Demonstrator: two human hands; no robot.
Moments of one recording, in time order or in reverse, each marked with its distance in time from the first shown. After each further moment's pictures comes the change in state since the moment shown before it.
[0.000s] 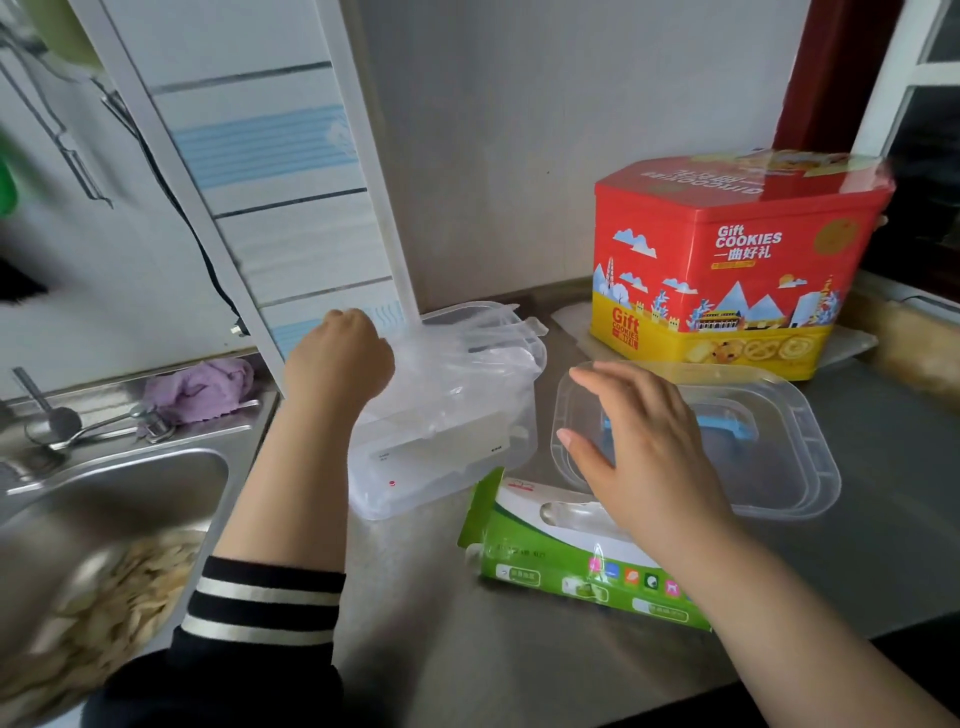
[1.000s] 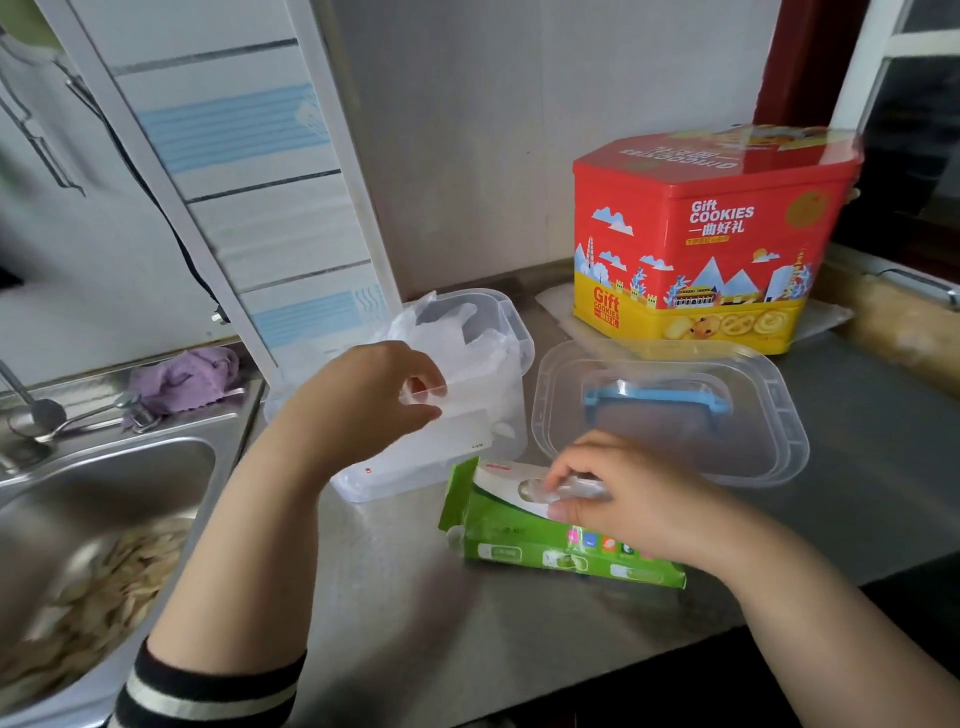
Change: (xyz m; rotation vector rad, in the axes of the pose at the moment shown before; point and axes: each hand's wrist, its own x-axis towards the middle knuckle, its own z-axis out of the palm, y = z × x) left_hand -0.070 0.014 -0.021 -0.186 -0.187 0.487; right_hand -0.018 0.010 -0.027 0.218 -0.756 0.126
